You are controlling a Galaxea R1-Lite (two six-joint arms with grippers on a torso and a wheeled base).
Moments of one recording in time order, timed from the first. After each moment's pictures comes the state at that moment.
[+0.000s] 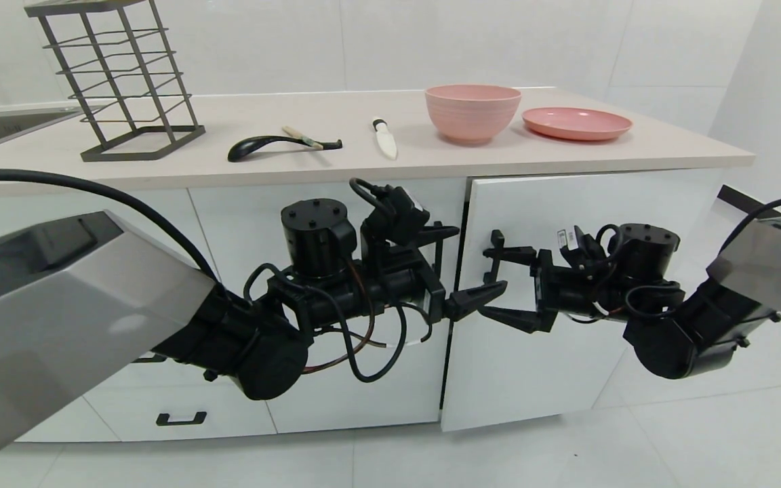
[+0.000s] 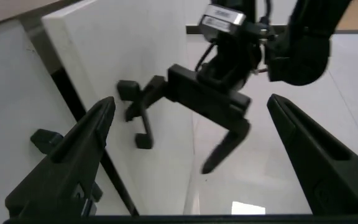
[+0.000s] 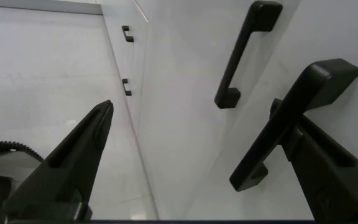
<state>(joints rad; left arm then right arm) -0.69 2.11 -1.06 -1.09 -0.55 0.11 0.22 2.25 -0.84 -1.28 1.11 -0.30</state>
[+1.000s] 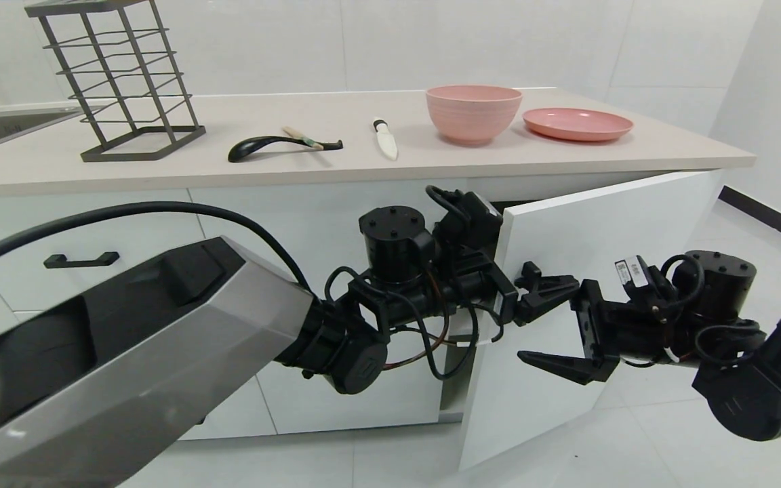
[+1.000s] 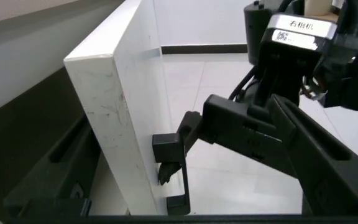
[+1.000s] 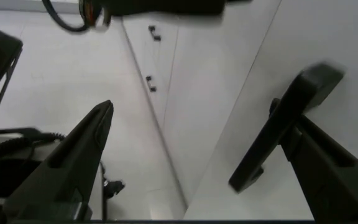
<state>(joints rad) -0.82 2.30 -1.36 -1.07 -0.54 0.08 0.17 2.09 -0.50 -1.41 1.17 -0.31</state>
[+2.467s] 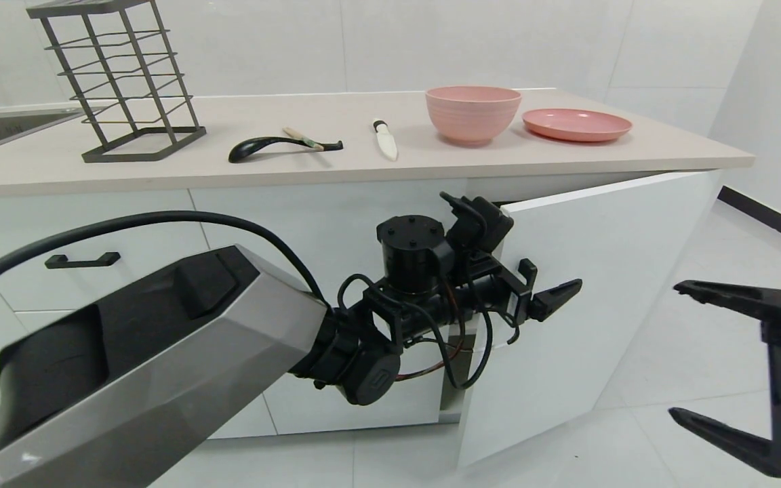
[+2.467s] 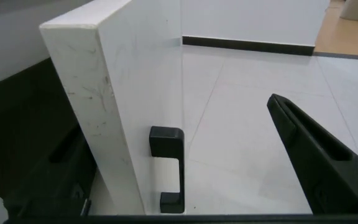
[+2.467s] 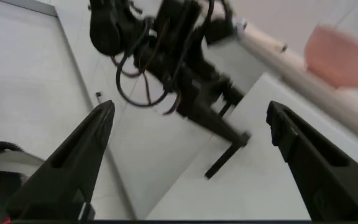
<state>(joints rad) -0.85 2.32 -1.37 -1.03 -0.36 0.04 0.00 1.36 -0.07 -1.41 1.12 -0.35</state>
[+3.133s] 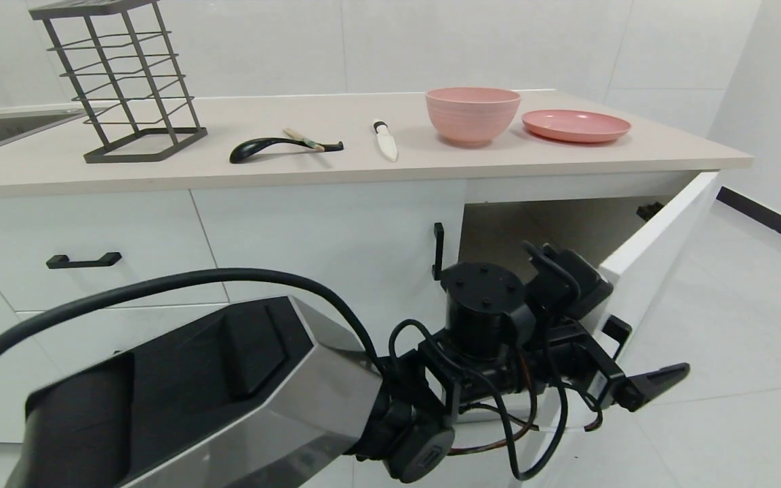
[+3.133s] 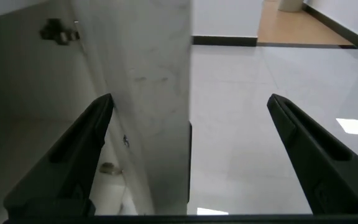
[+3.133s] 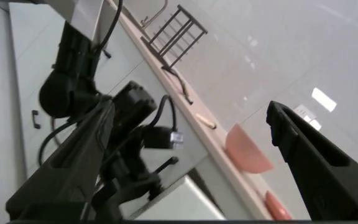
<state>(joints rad) -1.03 2.35 -1.38 -1.04 -0.37 0.03 -0.01 0.98 -0.14 -1.41 1.12 -0.35</state>
